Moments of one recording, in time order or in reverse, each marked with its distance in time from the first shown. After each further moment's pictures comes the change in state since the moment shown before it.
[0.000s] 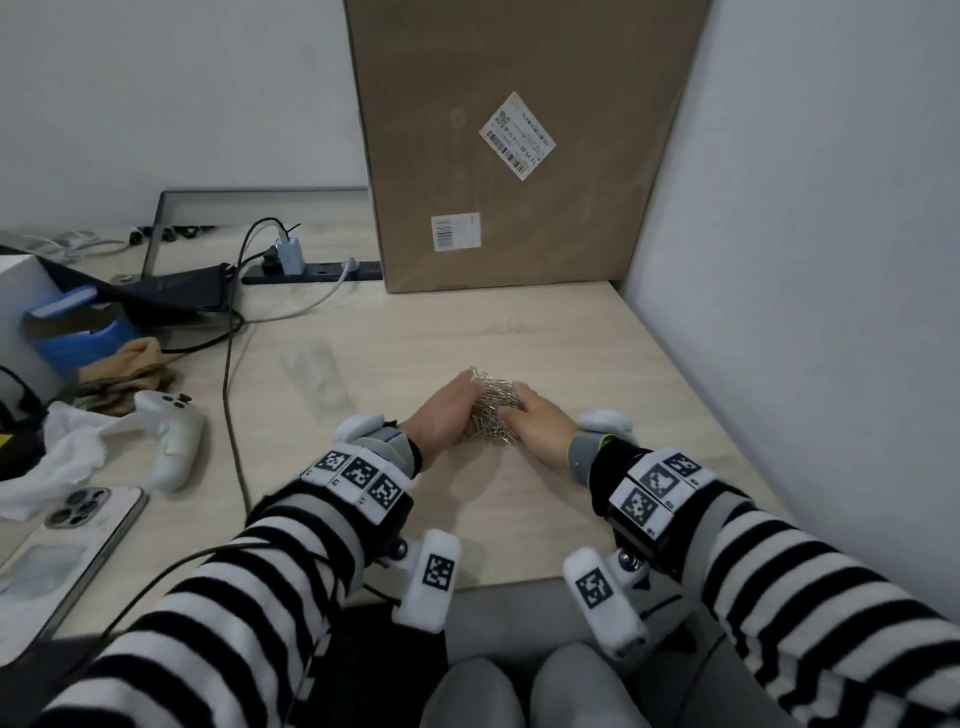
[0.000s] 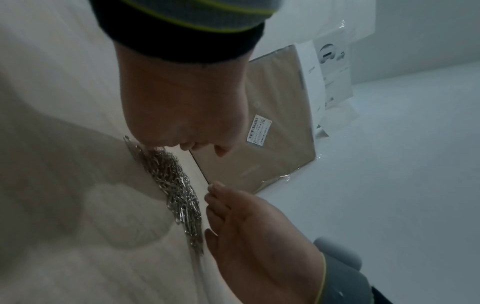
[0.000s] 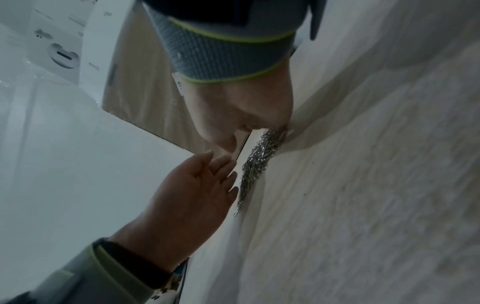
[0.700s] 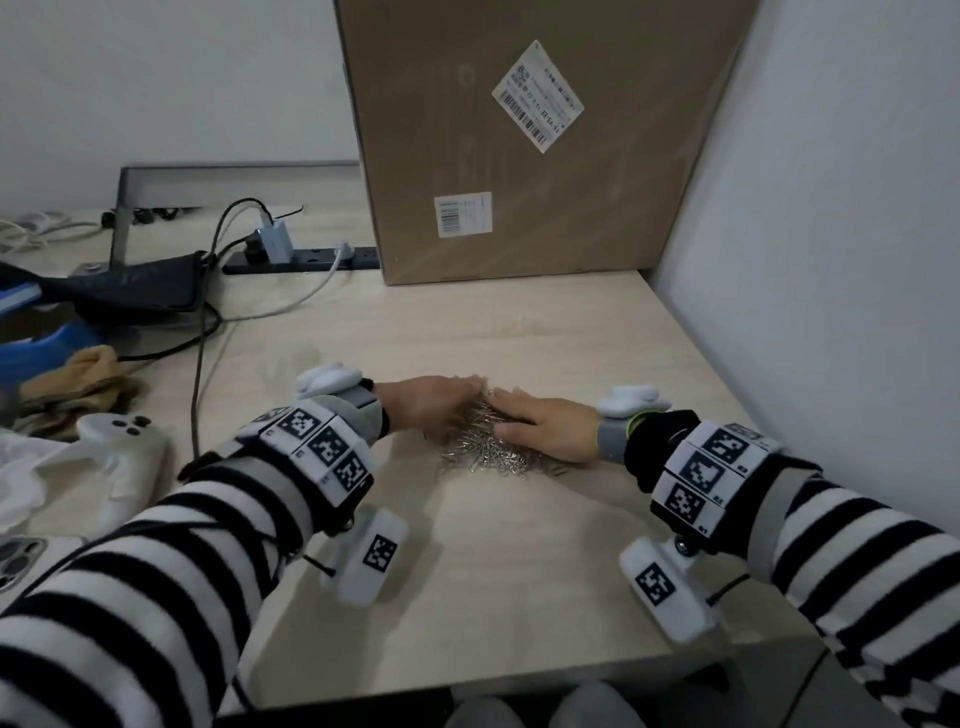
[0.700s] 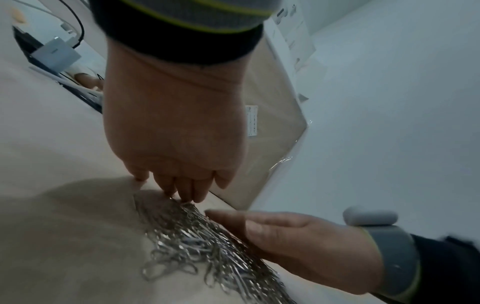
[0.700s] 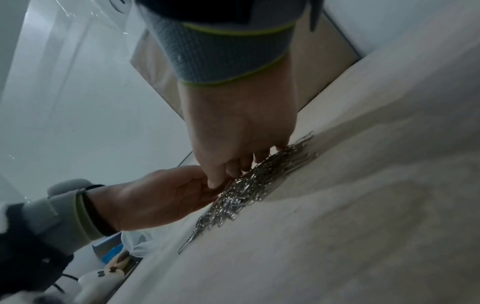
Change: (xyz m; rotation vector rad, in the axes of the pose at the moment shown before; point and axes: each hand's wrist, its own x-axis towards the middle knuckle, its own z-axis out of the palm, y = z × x) left_hand 0.072 0.000 -0.052 0.550 -0.328 -0.165; right_hand 0.059 0.002 -0.028 -0.469 -0.349 -0.257
